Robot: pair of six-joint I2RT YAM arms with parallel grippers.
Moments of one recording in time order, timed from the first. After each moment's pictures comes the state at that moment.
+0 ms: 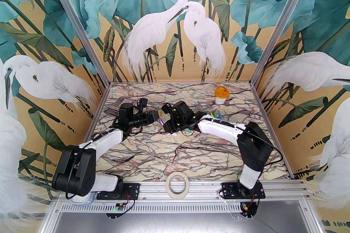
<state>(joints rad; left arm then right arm) -0.19 1.40 0.68 0.23 0.80 -0.70 0.81 1.78 1.25 -0.28 -0.39 0.27</state>
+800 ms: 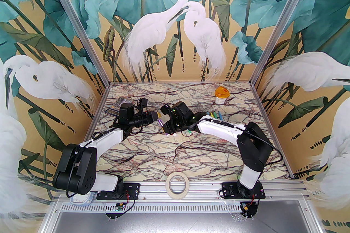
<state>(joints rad) -0.19 1.41 0.68 0.23 0.80 -0.73 0.82 1.78 1.25 -0.28 -0.38 0.23</state>
